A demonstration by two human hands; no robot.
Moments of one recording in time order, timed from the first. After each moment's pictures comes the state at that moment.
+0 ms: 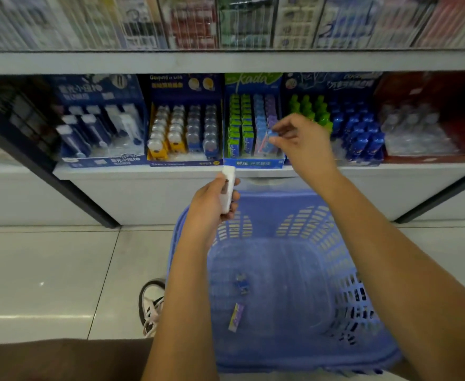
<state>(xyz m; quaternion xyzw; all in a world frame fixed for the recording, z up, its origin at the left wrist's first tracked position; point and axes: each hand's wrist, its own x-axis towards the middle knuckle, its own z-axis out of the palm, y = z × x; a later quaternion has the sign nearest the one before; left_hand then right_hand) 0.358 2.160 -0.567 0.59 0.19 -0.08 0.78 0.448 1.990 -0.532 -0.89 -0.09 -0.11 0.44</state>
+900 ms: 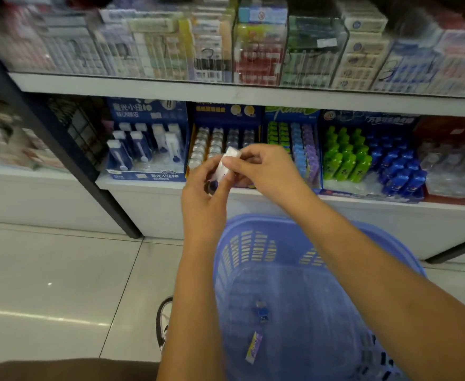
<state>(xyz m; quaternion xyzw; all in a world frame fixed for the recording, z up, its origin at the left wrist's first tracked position) 0.362 2.217 -0.533 0.75 0.10 0.24 0.61 0.423 2.110 -0.494 -0.79 -0.14 0.09 0.59</state>
